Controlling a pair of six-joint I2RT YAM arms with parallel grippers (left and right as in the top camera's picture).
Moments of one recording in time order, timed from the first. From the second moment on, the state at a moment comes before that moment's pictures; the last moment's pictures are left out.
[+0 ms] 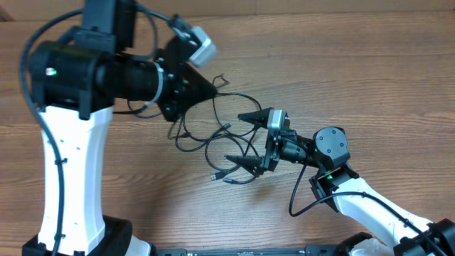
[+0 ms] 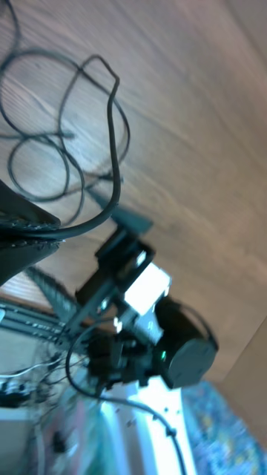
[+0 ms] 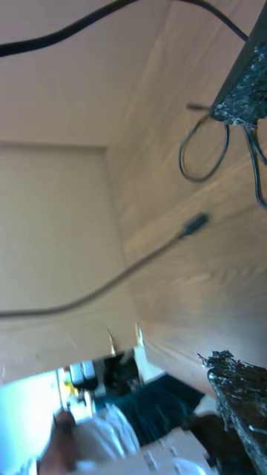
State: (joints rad) left arm -0.26 1.69 2.32 -1.68 0.76 0.50; right arm 0.45 1.34 0.46 0.94 -0.84 0.15
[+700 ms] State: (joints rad) left arm -0.50 1.70 2.32 -1.69 0.62 0.47; right arm 0.45 1.34 0.46 1.09 -0.40 0.15
